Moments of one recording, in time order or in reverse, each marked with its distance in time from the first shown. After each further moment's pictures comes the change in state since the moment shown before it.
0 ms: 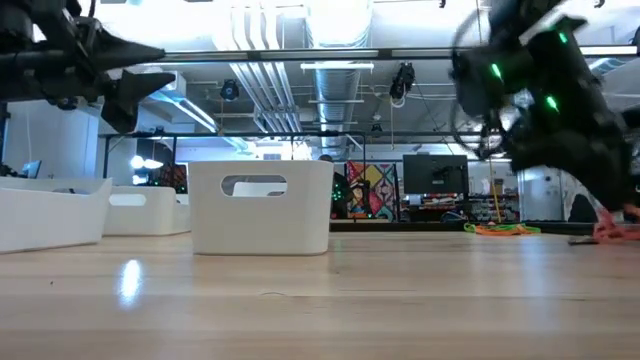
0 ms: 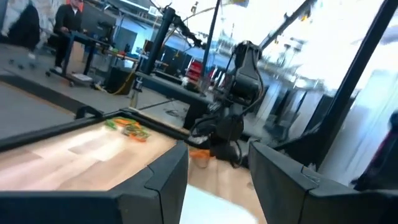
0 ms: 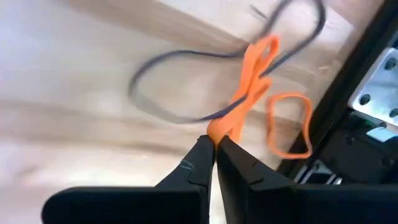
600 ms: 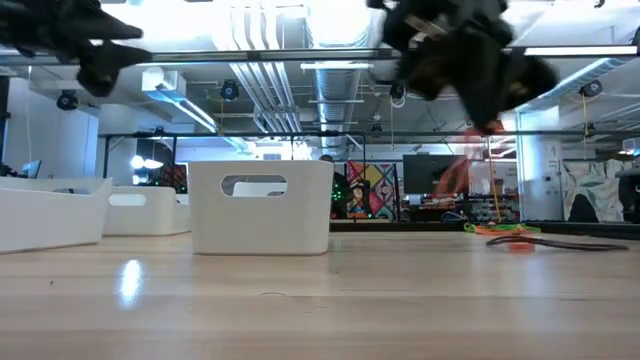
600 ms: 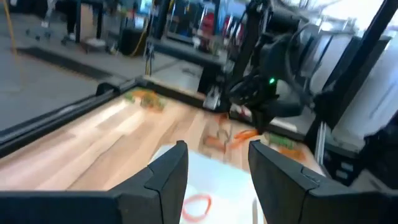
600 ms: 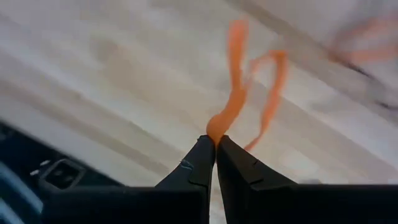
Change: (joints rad) left arm 0.000 0.003 0.393 -0.663 0.009 0.113; right arm 0.065 0.194 0.481 0.208 -0.271 -0.060
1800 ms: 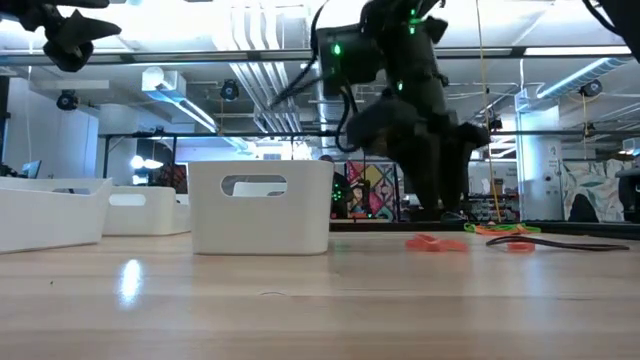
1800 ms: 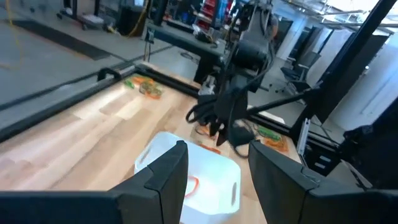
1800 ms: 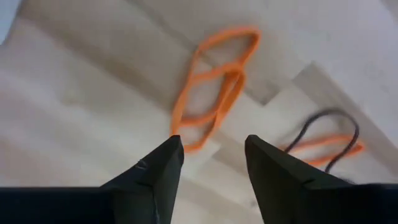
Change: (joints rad) left arm 0.000 -0.006 0.221 -0.266 0.008 -0.066; right arm -0.103 0.293 0.150 -0.129 0.194 -0.267
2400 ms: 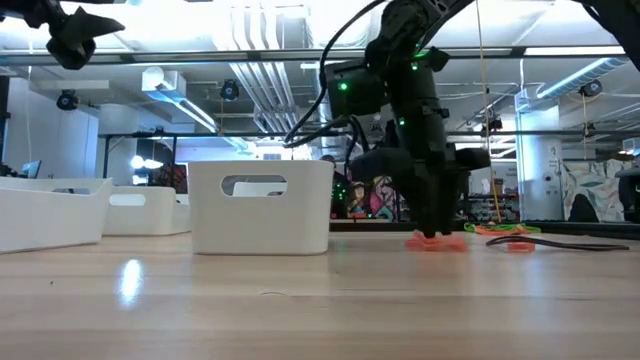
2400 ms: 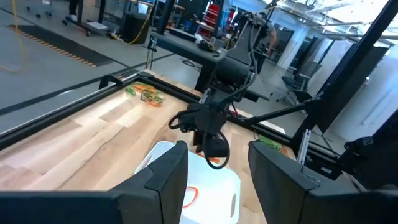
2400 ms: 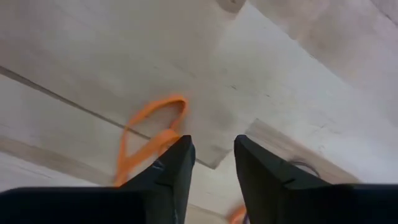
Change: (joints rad) left arm 0.000 0.018 0.000 0.035 -0.009 -0.025; right arm -0.071 0.001 -0.104 0.092 0.116 0.025
